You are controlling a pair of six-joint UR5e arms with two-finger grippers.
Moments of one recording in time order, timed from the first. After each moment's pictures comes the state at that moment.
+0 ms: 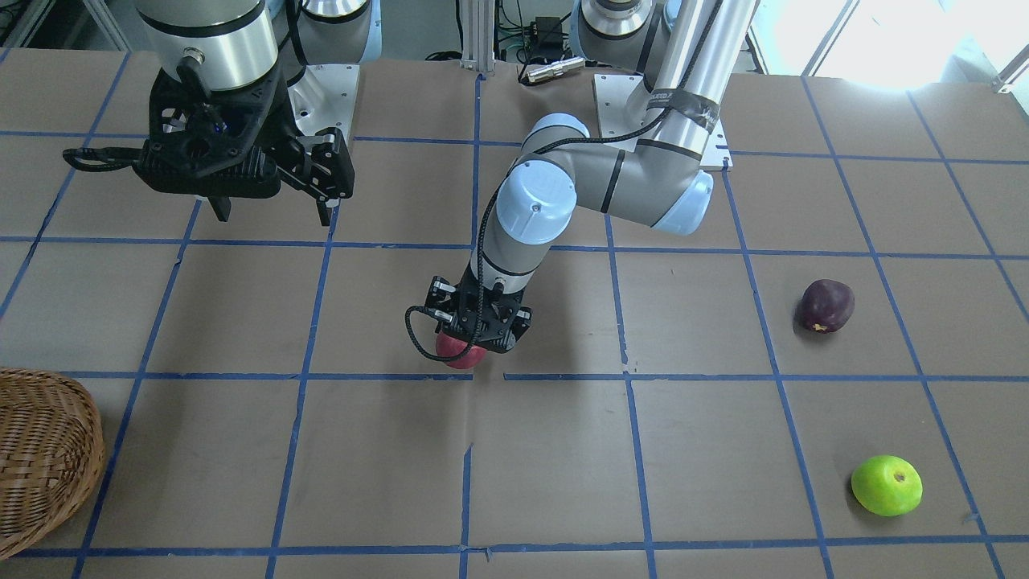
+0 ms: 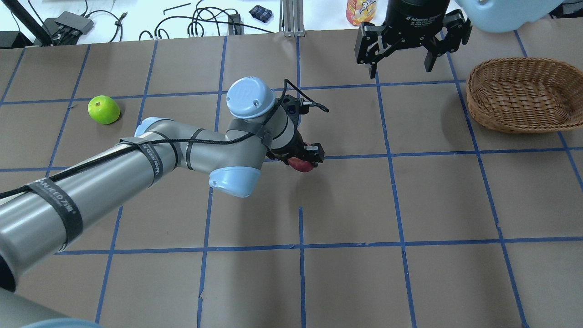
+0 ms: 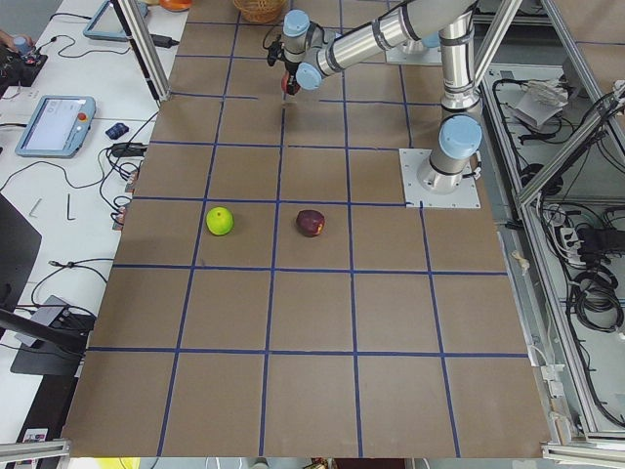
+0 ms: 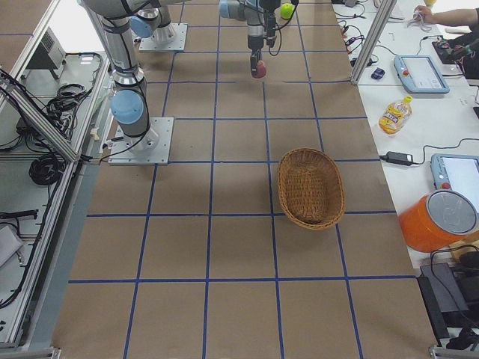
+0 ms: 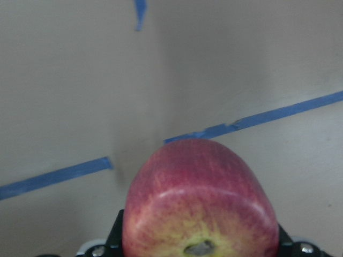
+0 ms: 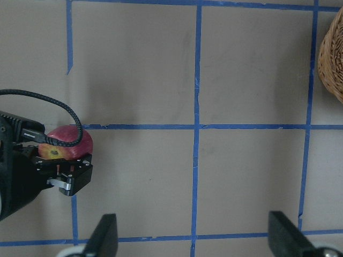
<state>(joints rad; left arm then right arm) -1.92 -2.02 -1.84 -0.71 1.34 -0.14 1.72 -1.43 1.33 -1.50 -1.65 0.13</state>
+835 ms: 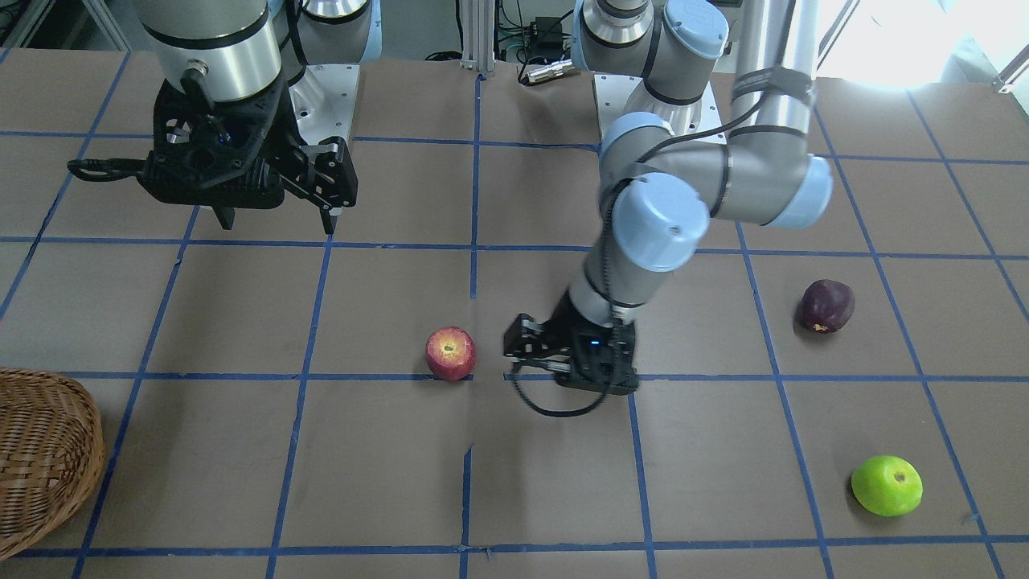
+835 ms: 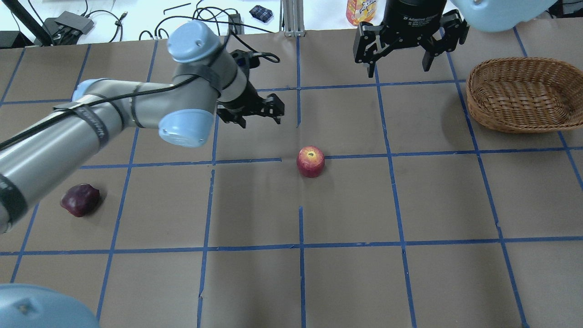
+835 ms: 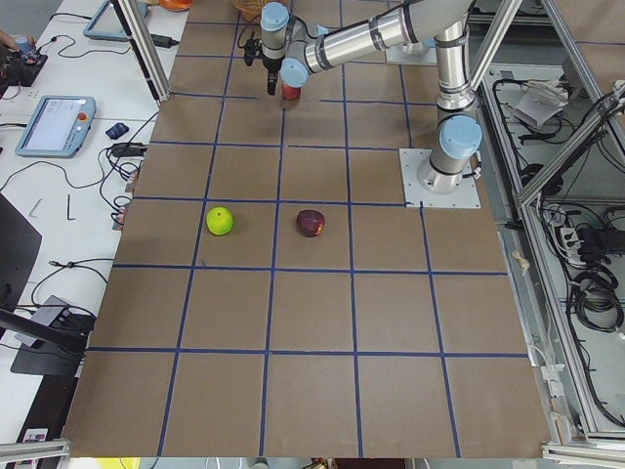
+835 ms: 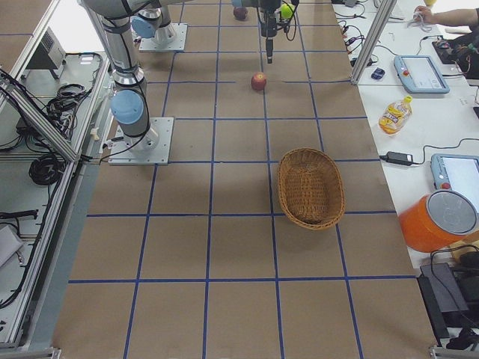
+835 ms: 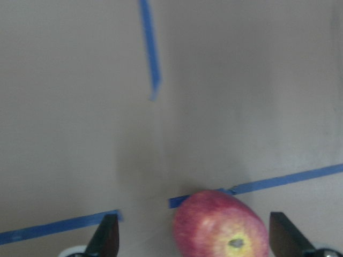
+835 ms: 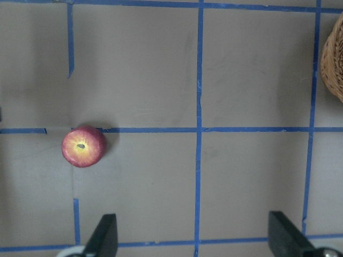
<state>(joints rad) -1.66 -1.92 -1.73 -0.96 1.37 -0.03 1.73 -1.40 1.33 -1.54 -1.64 0.14</state>
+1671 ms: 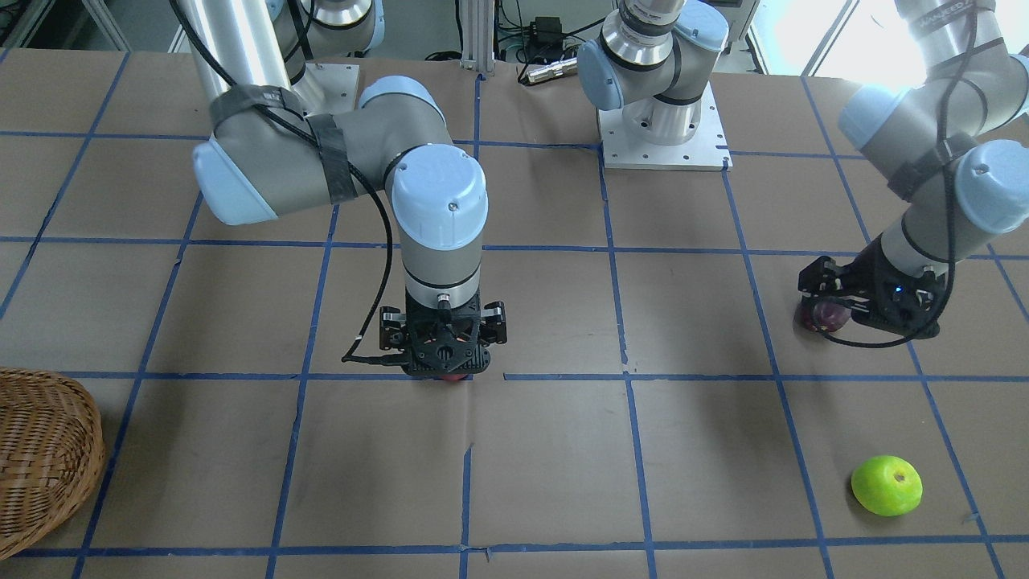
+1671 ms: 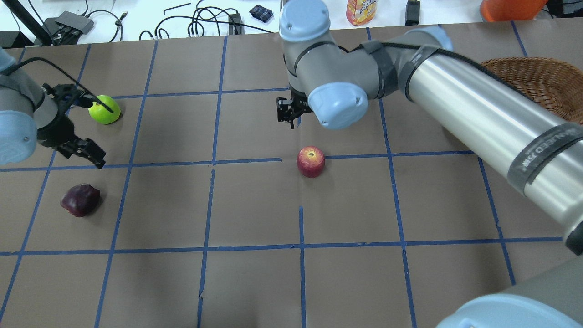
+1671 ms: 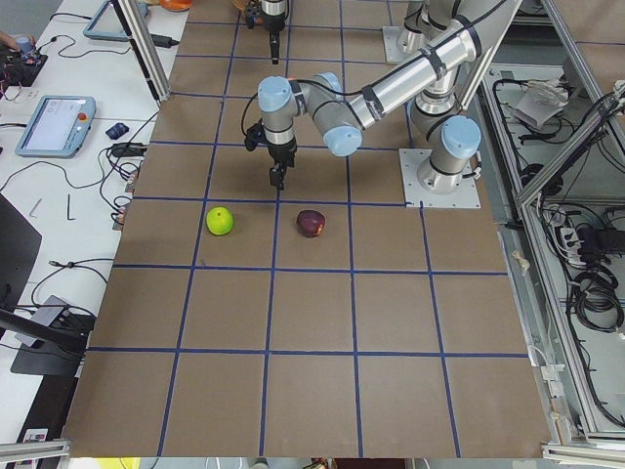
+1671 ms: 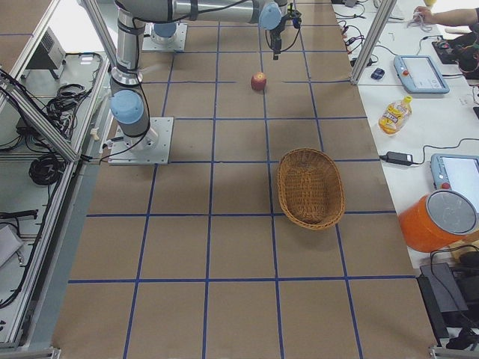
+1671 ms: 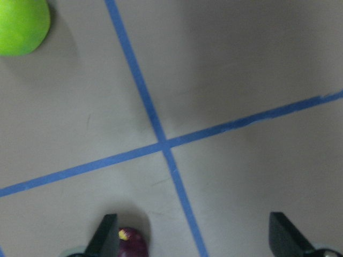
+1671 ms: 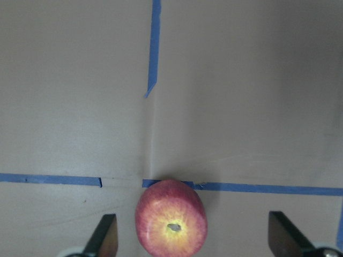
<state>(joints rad) -1.05 -1.77 -1.89 -1.13 1.70 0.85 1.93 -1.11 1.56 -2.07 -1.63 0.28</state>
